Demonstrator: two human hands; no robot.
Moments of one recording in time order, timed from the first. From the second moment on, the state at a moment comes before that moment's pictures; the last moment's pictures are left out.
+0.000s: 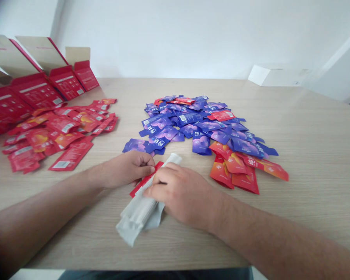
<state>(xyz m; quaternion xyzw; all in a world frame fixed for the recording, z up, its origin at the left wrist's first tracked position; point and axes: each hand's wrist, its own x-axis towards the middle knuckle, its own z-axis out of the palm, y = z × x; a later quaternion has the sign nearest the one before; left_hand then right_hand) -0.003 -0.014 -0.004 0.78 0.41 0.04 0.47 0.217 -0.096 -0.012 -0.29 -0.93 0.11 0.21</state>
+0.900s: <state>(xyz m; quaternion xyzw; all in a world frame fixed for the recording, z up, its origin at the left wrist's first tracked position) 0.000 -0.013 -0.002 0.76 0.42 0.04 0.49 0.225 -0.086 -0.014 -0.36 -0.90 0.11 0.23</state>
